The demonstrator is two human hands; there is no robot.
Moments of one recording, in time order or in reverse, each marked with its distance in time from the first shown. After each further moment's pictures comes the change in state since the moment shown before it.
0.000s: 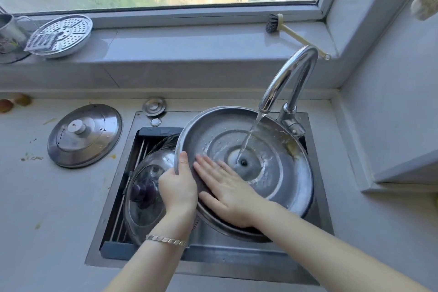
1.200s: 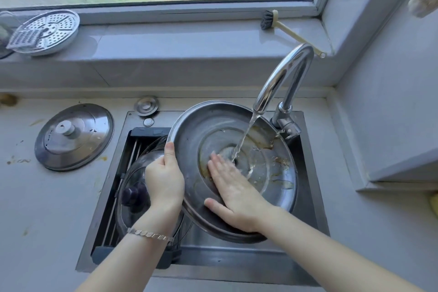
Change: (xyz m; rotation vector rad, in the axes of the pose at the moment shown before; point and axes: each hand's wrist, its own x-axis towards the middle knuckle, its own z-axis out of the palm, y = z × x) left_hand 0.015 0.014 -0.004 0.128 -0.036 0.085; right_hand -0.014 0.022 0.006 -0.030 -0.032 0.143
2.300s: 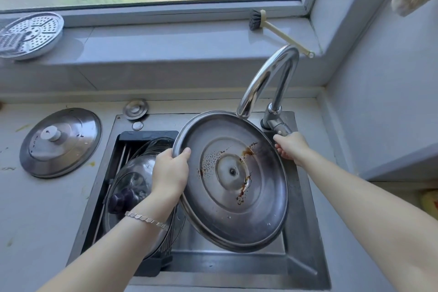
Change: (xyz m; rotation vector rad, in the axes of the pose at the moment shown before) left_hand 0.016 0.006 0.034 0.053 -0.227 -0.054; right_hand 0.019 0.157 -0.062 0.969 0.490 1.025
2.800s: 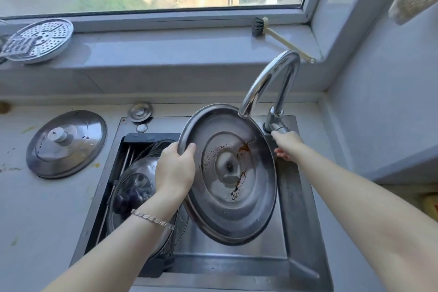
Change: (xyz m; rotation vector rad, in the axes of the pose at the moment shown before) left_hand -0.011 0.012 -0.005 0.097 0.055 0.177; right_hand -0.017 -0.022 0.008 -0.109 -0.017 0.087
